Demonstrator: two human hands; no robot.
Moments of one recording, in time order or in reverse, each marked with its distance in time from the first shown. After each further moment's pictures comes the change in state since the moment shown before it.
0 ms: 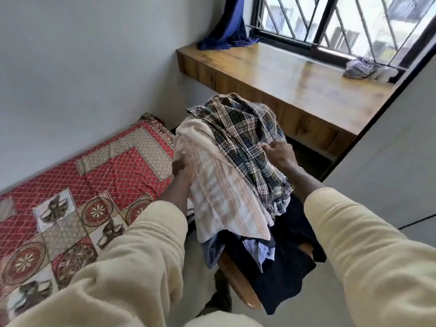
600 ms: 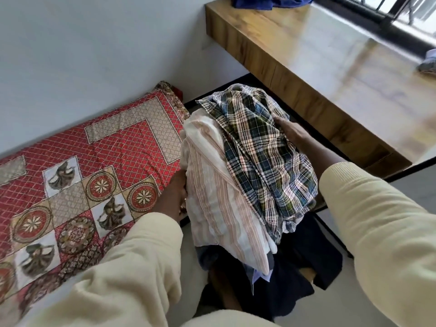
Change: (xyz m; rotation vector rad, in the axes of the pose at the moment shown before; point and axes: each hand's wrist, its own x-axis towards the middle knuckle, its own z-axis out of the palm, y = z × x) left_hand 0.122 -0.035 0.015 -0.207 -0.043 -0.427; right_hand 0.205 -0.020 0.032 0.275 -0.431 0.197
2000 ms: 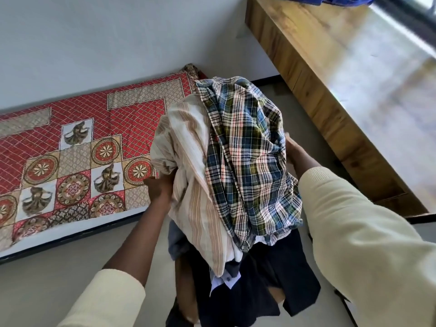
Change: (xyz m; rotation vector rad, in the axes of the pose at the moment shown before) left_hand -0.074 -0.070 0.049 -0.127 0.534 0.178; right_hand 0.174 0.111 -0.008 0.151 -0.301 -0.030
